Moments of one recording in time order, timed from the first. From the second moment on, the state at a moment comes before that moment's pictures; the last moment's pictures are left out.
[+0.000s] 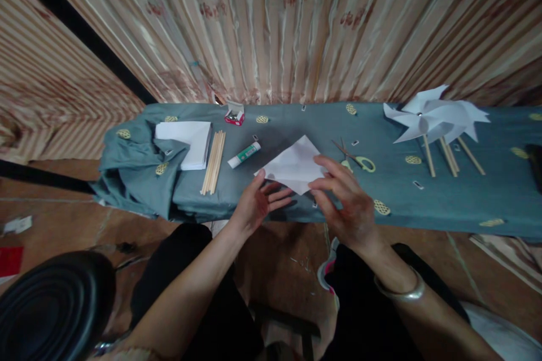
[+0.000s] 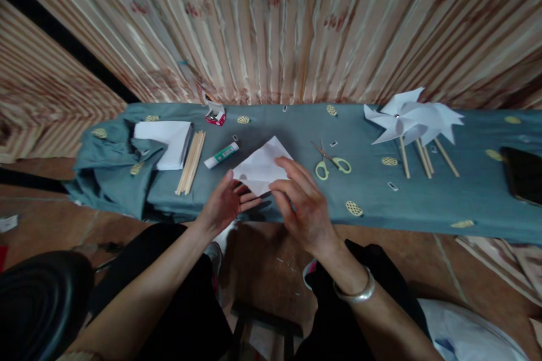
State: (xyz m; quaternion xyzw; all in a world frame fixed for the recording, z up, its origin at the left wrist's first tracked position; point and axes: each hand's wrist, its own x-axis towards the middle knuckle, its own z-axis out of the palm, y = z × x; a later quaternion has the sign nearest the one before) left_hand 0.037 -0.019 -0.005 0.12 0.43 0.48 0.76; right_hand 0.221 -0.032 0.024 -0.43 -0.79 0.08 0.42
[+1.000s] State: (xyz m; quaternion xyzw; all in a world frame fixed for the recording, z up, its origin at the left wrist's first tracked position) left_hand 0.031 0.001 0.001 0.12 0.41 0.62 0.66; right_hand 0.203 0.007 -0.015 -0.55 -0.45 0.55 0.43
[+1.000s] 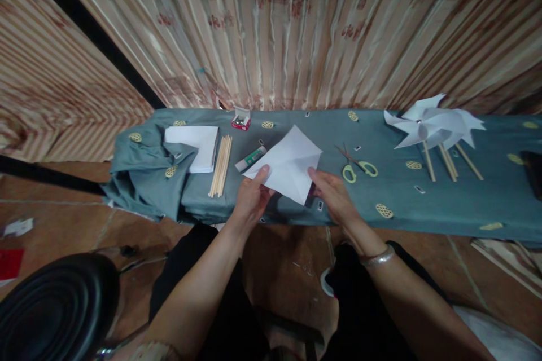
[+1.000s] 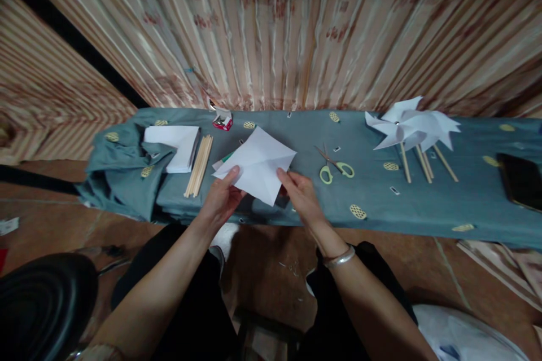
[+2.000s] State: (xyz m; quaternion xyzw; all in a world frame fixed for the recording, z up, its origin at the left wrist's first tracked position) left_hand 0.011 0.049 0.035 0.17 0.39 0.69 0.59; right_hand 0.273 -0.012 -0.016 -0.55 -0.39 0.63 0.38
